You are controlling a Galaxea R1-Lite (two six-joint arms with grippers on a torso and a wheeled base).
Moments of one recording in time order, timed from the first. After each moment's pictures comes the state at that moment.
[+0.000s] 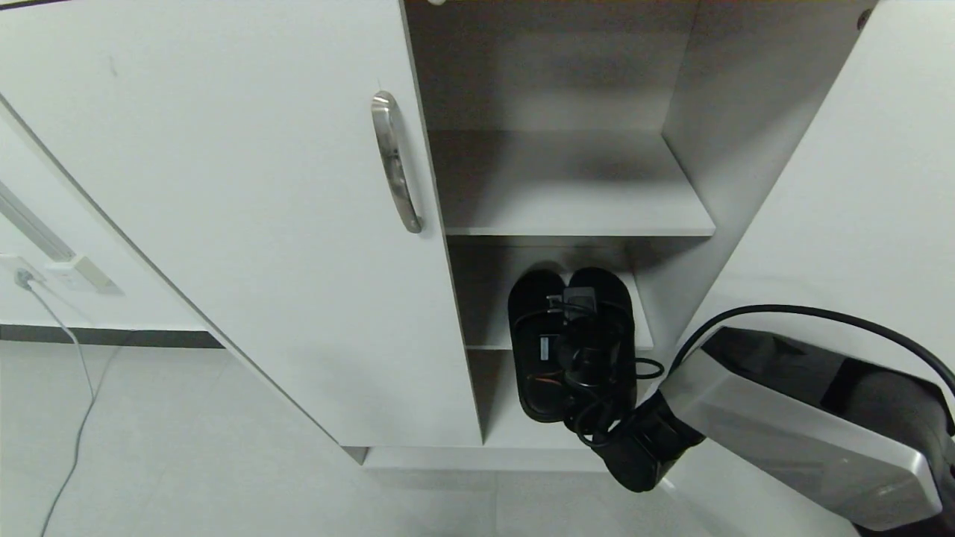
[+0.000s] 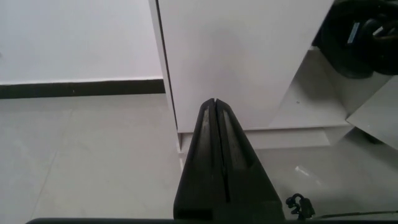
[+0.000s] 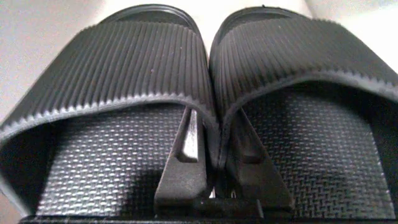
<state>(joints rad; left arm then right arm) 0.00 0.00 0.00 0.00 -0.03 0.02 0.72 2.44 -1.27 -1.22 -0.76 -0.03</state>
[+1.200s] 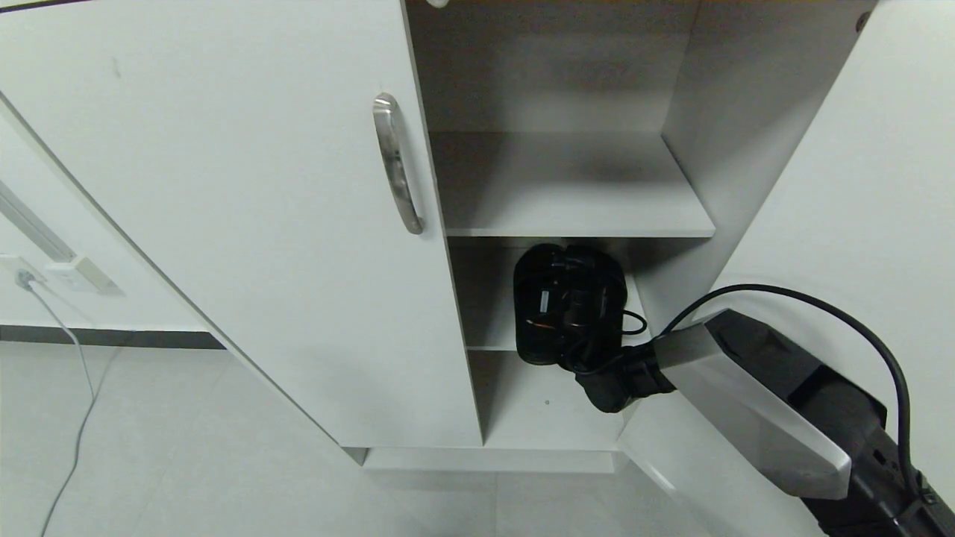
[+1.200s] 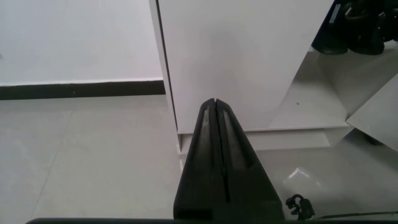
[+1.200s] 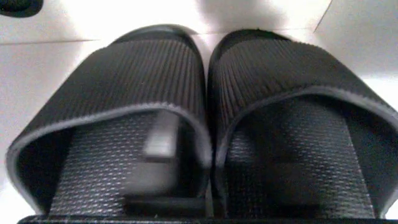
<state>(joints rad) 0.00 0.00 0.00 0.00 -0.03 0.02 0.61 2.59 -1.77 -0.90 -0.71 0.04</state>
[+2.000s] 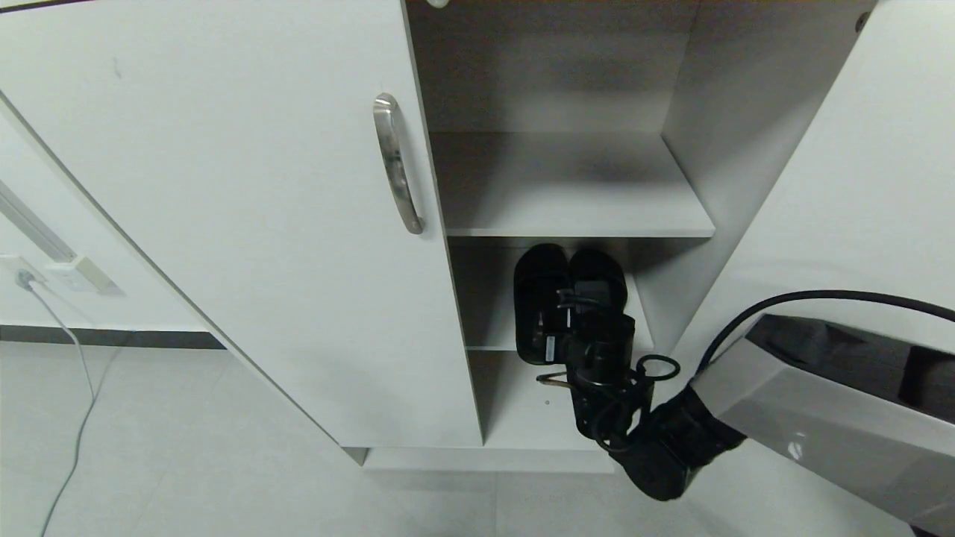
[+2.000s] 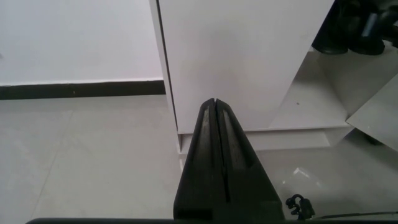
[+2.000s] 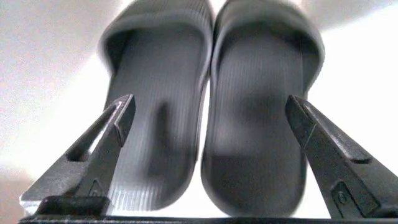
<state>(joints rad) 0.00 0.00 0.00 0.00 -0.03 0.02 0.75 2.30 -1.11 -1.19 -0.74 0.04</state>
